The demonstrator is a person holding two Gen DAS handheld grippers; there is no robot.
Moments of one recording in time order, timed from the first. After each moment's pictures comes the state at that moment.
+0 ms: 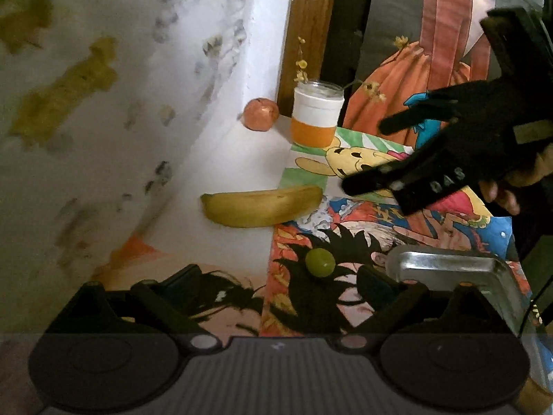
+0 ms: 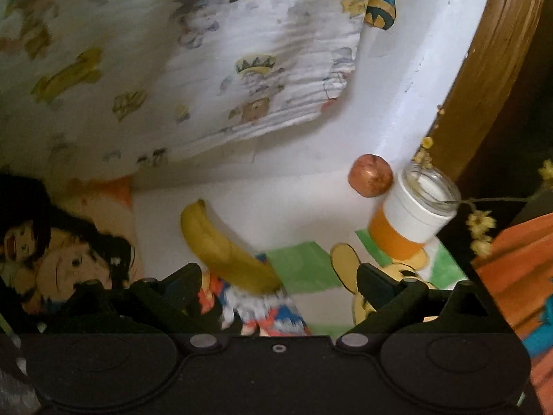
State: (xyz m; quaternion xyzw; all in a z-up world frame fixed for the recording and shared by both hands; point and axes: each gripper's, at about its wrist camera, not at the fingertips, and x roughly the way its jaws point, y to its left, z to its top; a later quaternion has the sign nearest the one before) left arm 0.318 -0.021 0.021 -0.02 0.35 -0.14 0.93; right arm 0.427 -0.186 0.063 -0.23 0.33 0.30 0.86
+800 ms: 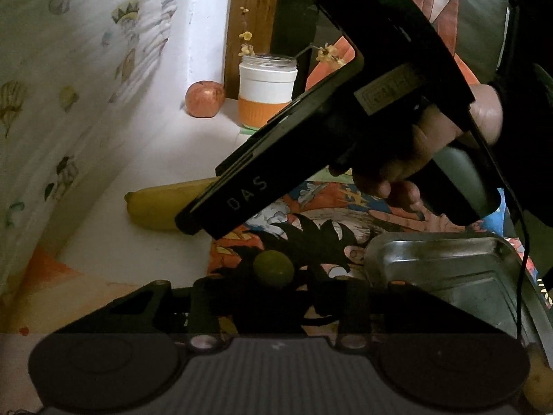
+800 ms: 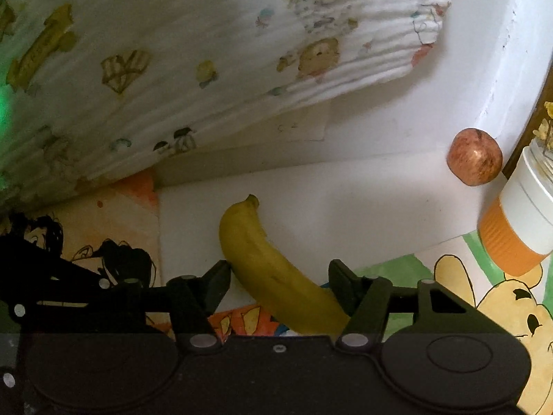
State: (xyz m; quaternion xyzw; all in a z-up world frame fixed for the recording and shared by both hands) left arm 0.350 -0.061 -0.017 0.01 0.35 -0.20 0.91; right arm 0.478 -0.137 0.005 -0.20 0.39 0.41 0.80
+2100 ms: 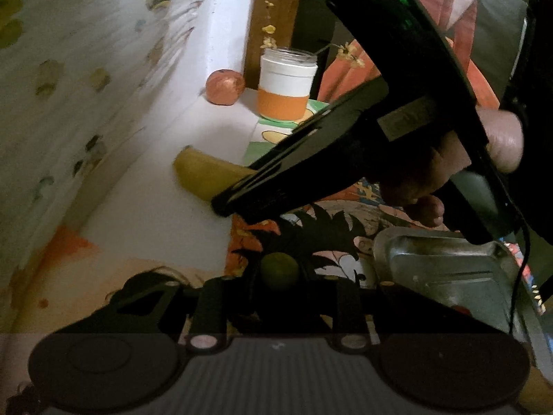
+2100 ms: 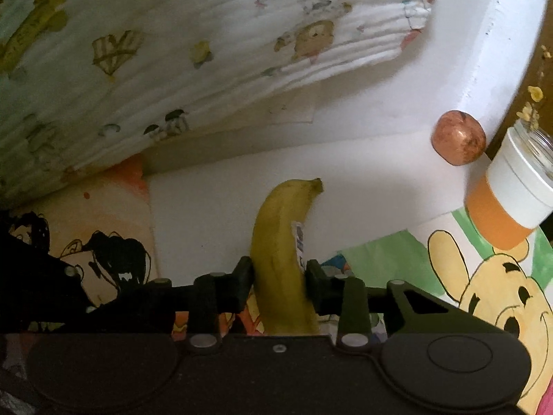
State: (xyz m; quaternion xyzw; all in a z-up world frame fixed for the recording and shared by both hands) left arm 0.339 -0.045 -0.010 -0.02 0.37 -0.18 0.91; right arm 0.461 -0.131 0.003 -0.21 0.41 0.35 0.82
